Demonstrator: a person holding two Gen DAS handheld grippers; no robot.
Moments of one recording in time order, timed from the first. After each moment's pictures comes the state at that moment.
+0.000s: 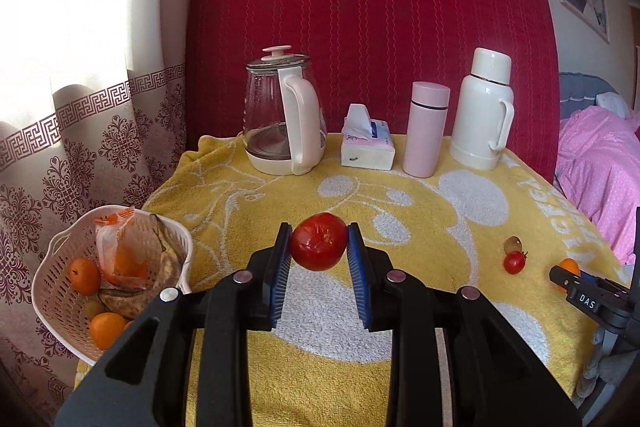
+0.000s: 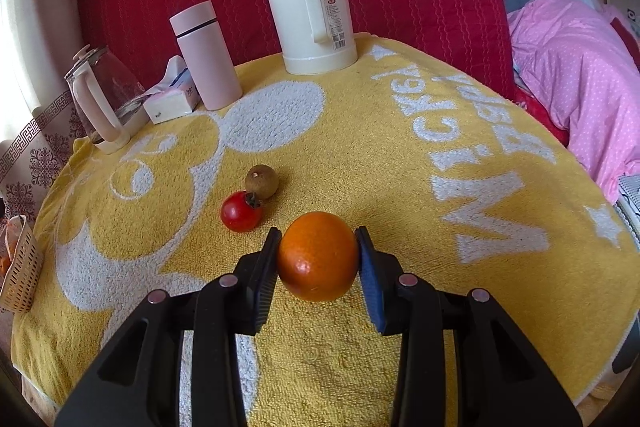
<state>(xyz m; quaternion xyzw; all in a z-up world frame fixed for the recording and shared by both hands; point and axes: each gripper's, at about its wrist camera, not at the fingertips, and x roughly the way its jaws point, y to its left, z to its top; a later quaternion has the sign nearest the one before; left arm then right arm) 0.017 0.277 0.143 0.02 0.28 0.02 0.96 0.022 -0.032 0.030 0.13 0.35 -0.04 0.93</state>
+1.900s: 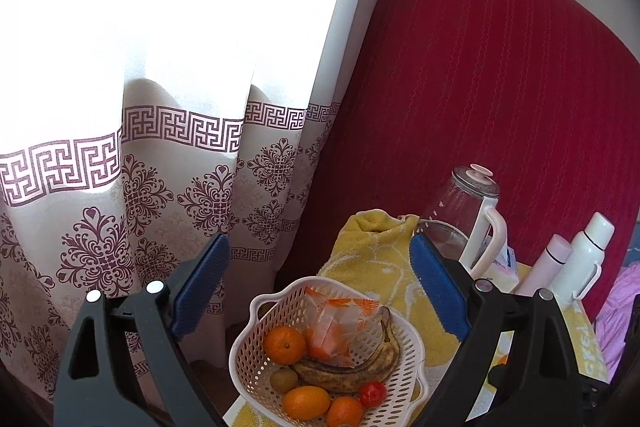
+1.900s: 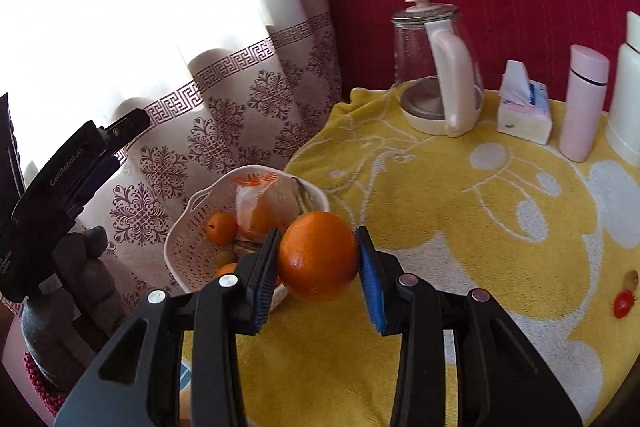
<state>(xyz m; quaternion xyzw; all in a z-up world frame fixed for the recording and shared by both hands) -0.022 0.491 0.217 -0.14 0.18 0.20 0.95 0.028 0.278 0.129 0.05 0.35 0.33 0.87</state>
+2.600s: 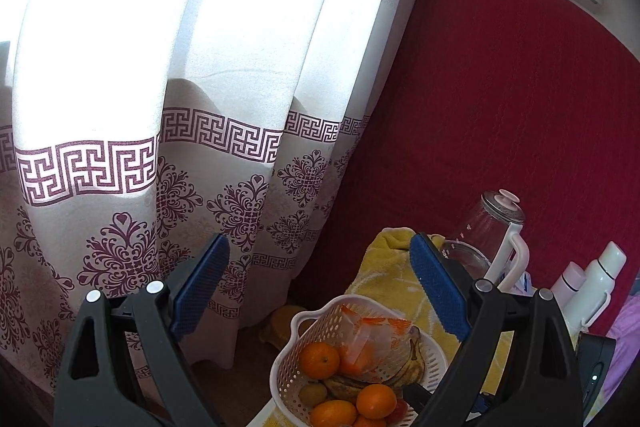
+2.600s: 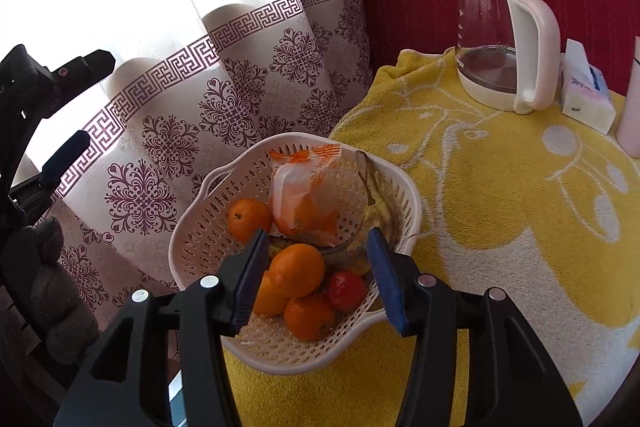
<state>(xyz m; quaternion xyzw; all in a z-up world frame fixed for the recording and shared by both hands) -0.031 0.518 0.222 -0.15 0.17 0.24 0.94 0.045 0.349 0.096 0.03 0.39 0.34 0.85</state>
